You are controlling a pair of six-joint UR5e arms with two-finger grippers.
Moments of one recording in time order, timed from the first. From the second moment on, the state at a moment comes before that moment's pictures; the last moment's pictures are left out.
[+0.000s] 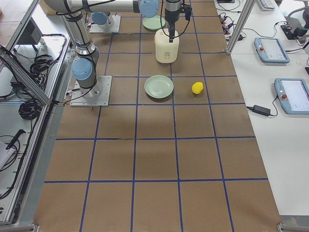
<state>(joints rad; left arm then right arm) -1.51 -1.48 -1.67 -1.53 1.62 0.03 1.54 -1.54 1.53 -1.60 -1.52 -0.03</state>
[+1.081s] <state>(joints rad) -1.51 -1.48 -1.67 -1.53 1.62 0.03 1.54 -1.53 1.53 -1.60 -1.45 -0.02</state>
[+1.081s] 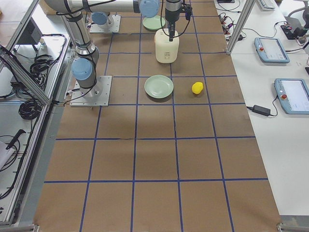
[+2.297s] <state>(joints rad) -1.51 -1.48 -1.67 -1.53 1.62 0.03 1.56 -1.48 1.68 -1.75 -1.14 -0.10</state>
